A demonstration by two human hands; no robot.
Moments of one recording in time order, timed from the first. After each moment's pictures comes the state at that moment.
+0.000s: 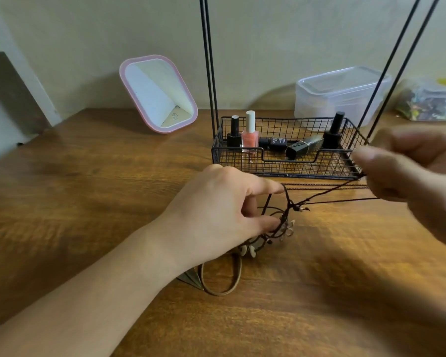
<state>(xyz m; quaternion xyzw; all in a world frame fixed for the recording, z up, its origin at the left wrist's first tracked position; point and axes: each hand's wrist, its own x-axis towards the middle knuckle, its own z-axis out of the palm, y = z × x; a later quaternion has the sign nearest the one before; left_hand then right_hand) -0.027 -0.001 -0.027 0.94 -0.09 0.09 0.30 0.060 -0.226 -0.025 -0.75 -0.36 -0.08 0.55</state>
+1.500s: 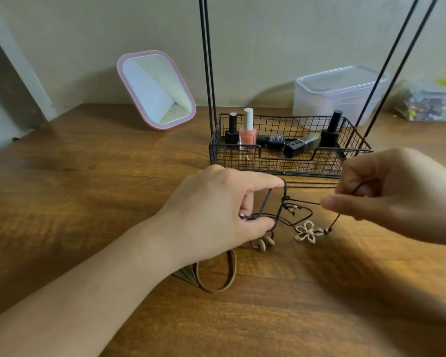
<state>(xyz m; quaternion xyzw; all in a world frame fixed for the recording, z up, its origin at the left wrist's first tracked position) -0.023 0.002 -0.037 0.95 -0.11 0.11 0.26 0.061 -0.230 -0.019 -0.90 -0.35 -0.02 0.26</state>
